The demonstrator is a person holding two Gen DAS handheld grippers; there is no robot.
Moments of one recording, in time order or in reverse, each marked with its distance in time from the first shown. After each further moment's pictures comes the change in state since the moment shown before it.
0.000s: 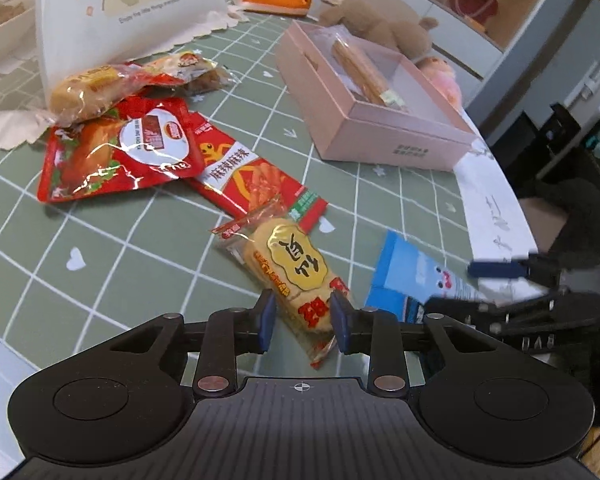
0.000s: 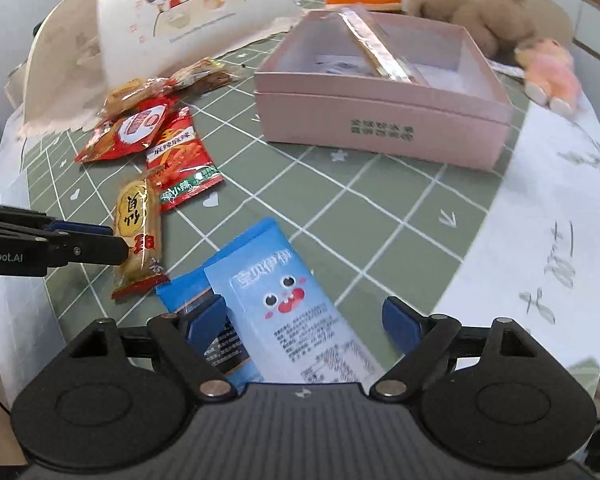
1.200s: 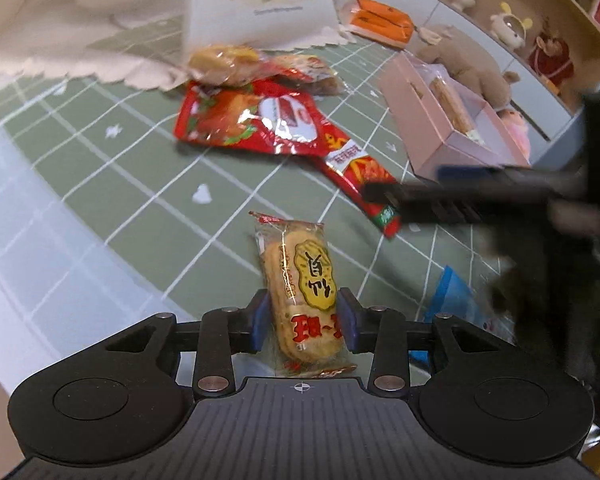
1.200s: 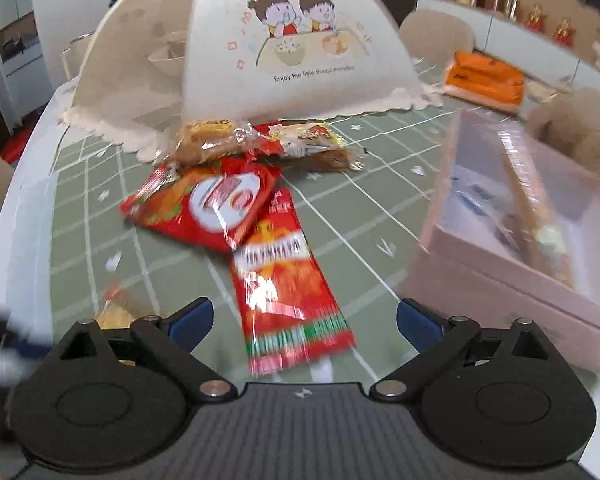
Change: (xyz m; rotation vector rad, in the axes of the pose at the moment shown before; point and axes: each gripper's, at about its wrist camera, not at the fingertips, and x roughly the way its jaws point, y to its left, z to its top) left arm -0.040 0.046 -0.038 -0.224 -0.072 0.133; right arm 0.064 0.100 0.088 -0.276 -0.115 0.067
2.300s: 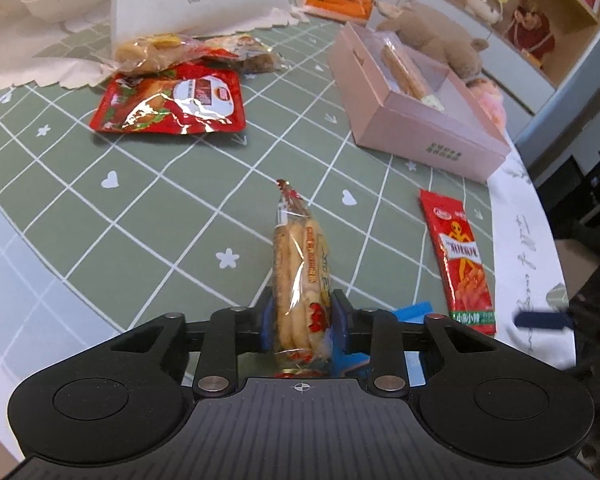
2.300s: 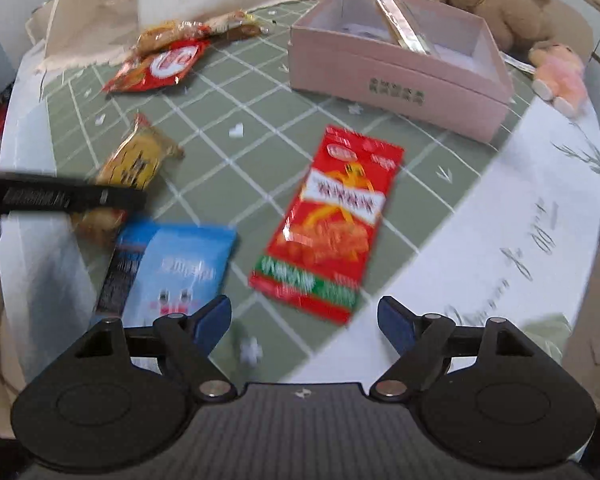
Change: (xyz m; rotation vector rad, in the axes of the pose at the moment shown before) left arm 0.021 -0.061 -0.017 0.064 0.007 -0.015; right arm -0.117 -0.038 -0.129 0.127 0.234 -0.085
